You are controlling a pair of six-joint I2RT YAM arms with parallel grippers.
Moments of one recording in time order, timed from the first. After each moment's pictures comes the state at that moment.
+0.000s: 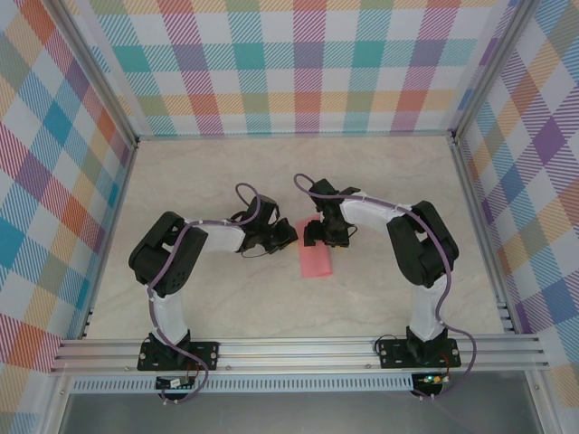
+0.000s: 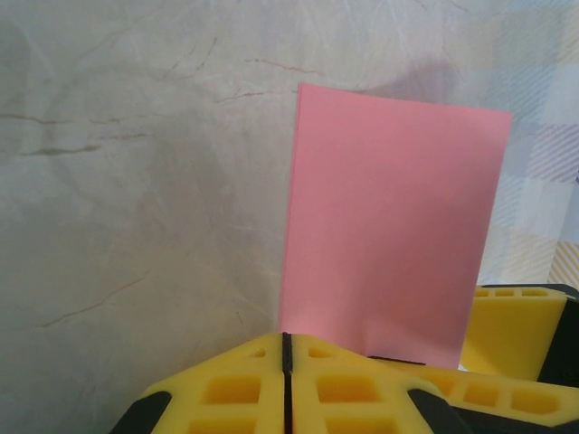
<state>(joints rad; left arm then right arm) -0.58 1.89 0.94 0.11 0.41 -0.99 0.61 1.98 1.29 -0.74 -0.13 0.54</state>
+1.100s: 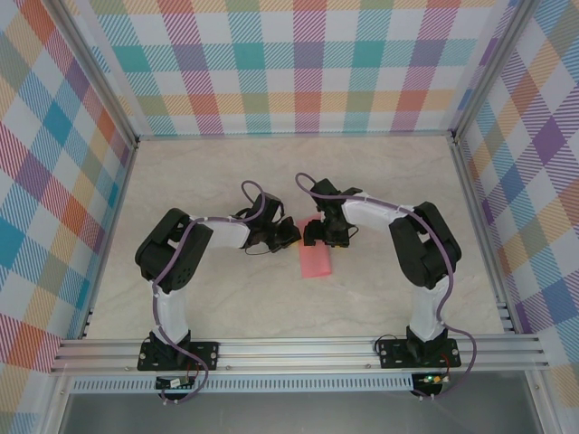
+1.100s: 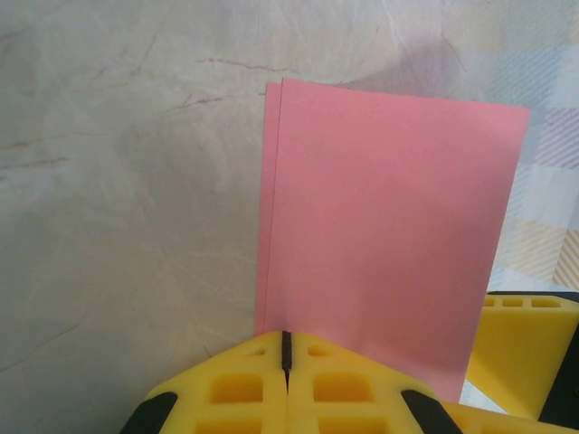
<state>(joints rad) -0.59 1.93 1.00 0.05 0.42 -0.96 0.60 1.93 1.27 -0.71 -0.16 0.55</state>
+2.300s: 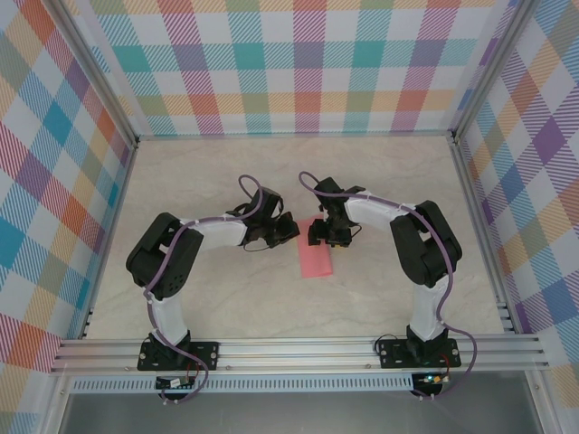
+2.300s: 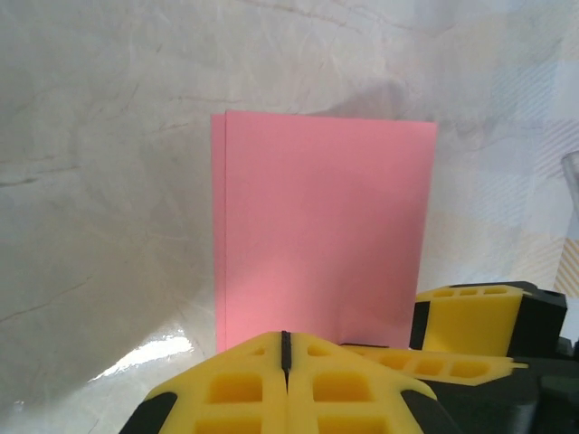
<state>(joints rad) -0.59 1.86 1.03 -0.04 0.36 -0.94 0.58 1.96 1.28 -0.73 -0.19 0.52</state>
